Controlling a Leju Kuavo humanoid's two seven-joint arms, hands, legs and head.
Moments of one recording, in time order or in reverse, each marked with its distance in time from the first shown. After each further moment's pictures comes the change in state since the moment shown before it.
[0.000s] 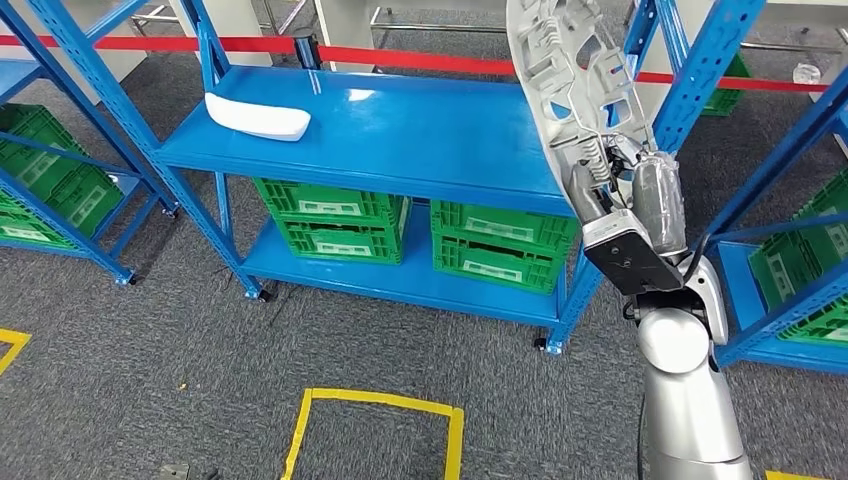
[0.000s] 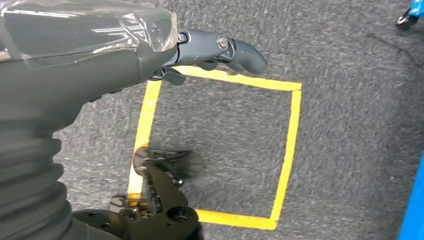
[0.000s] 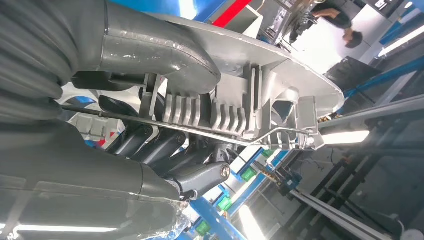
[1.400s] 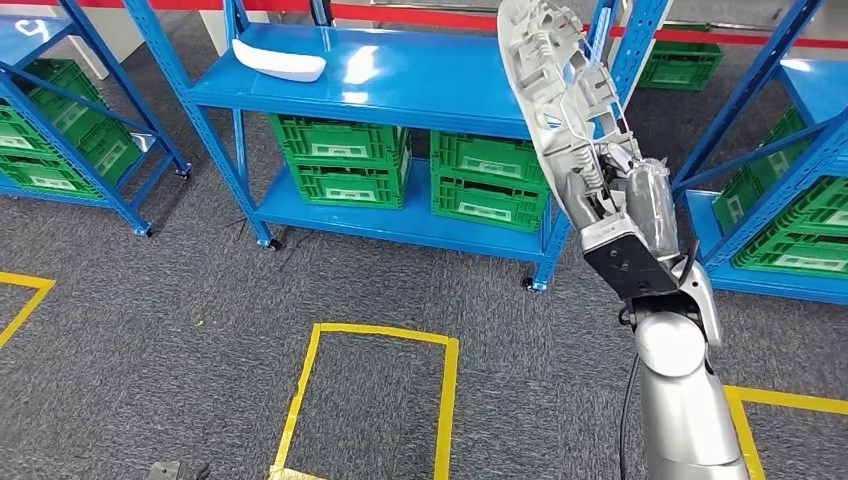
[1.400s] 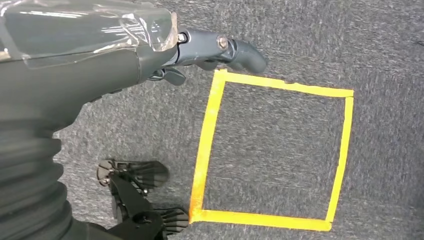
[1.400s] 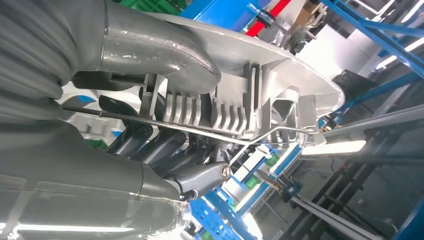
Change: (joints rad) left arm -0.020 0.014 0.043 -0.008 -0.045 -0.031 -0.033; right arm 0.030 -0.012 -0.009 -0.003 -0.034 0.013 0.007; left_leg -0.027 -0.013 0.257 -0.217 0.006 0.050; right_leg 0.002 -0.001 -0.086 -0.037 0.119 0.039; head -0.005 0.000
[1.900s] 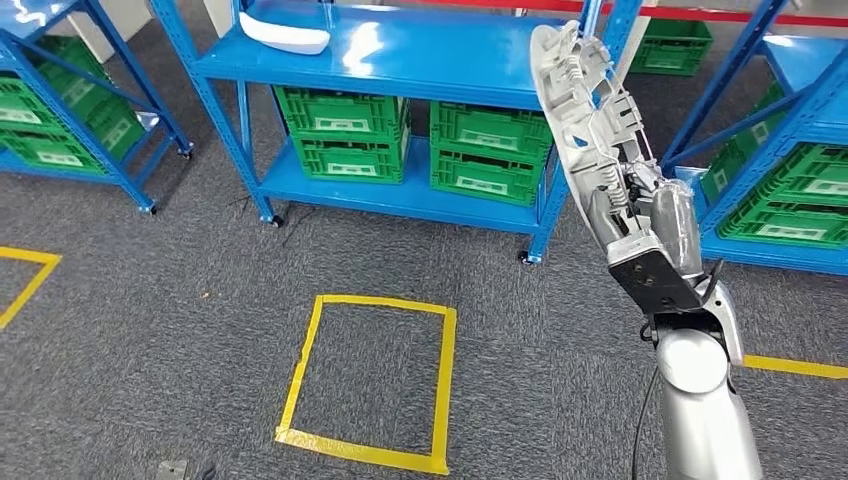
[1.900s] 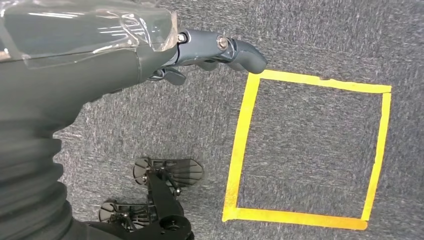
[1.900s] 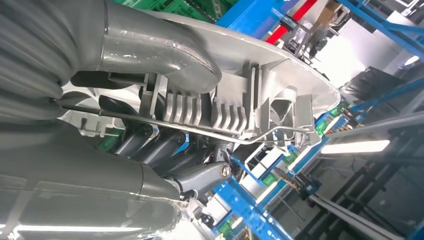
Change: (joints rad) left arm -0.003 -0.004 -0.001 0.028 -0.014 0.028 -0.006; right arm 0.052 -0.051 -0.039 -0.003 -0.024 -0.011 -0.011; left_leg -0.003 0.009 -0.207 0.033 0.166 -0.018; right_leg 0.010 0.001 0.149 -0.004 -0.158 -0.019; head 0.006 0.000
